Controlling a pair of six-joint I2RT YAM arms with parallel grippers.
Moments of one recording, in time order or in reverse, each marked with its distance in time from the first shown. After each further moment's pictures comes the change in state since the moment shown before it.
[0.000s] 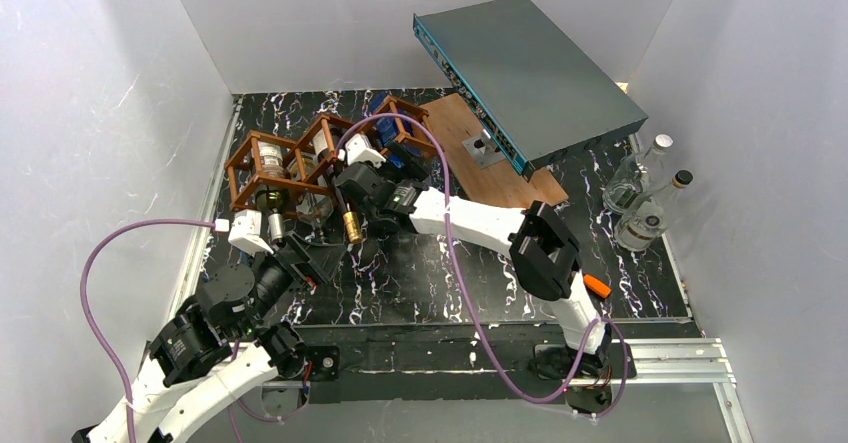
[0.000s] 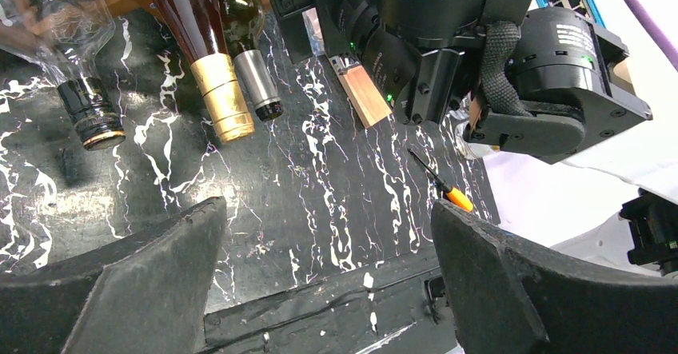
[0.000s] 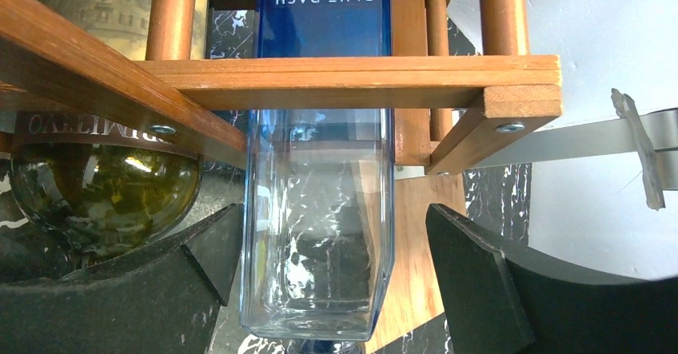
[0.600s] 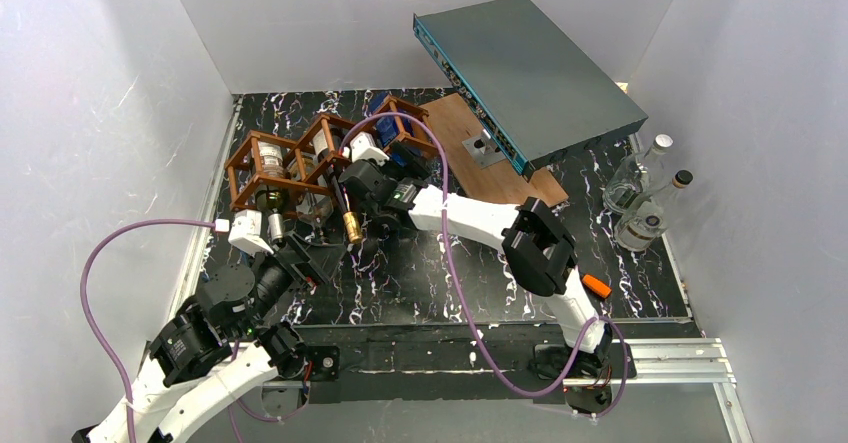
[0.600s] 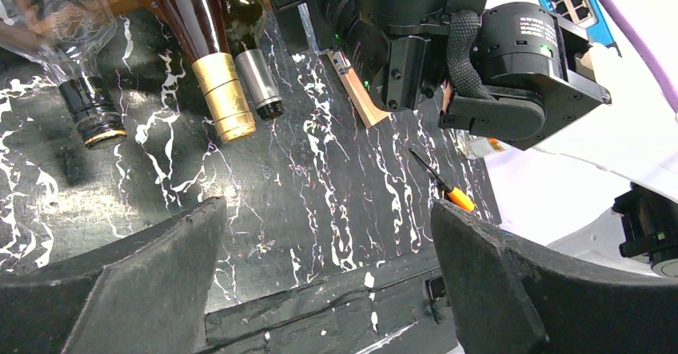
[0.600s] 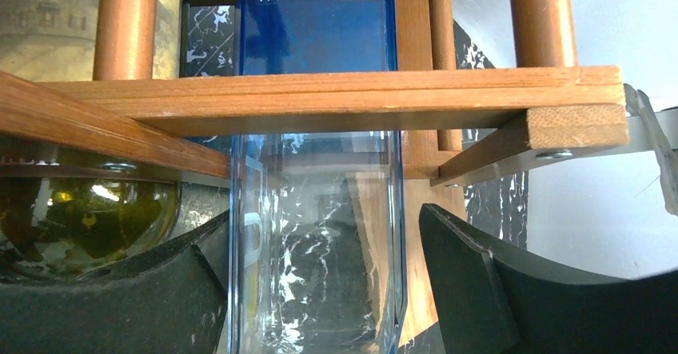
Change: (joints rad) left arm 0.000 0.000 0.000 -0.003 -0.001 0.000; right arm -0.031 0.040 -0.005 0.042 0.018 -0.016
